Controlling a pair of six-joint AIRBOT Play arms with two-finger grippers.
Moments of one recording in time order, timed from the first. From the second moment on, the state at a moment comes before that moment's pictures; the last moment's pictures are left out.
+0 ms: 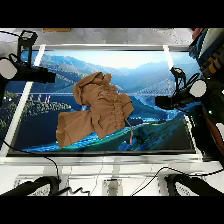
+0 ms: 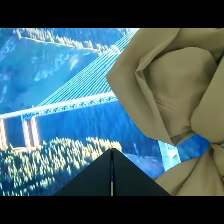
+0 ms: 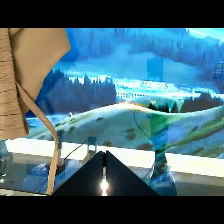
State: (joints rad) left arm -0.07 -1.25 1.54 1.56 -1.10 -1.36; right arm 0.11 -1.16 1.23 -1.41 1.29 1.66
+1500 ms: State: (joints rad) left arm -0.07 -1.25 1.54 1.57 -1.23 -1.37; right arm 0.11 -1.02 0.82 -1.03 1.13 1.30
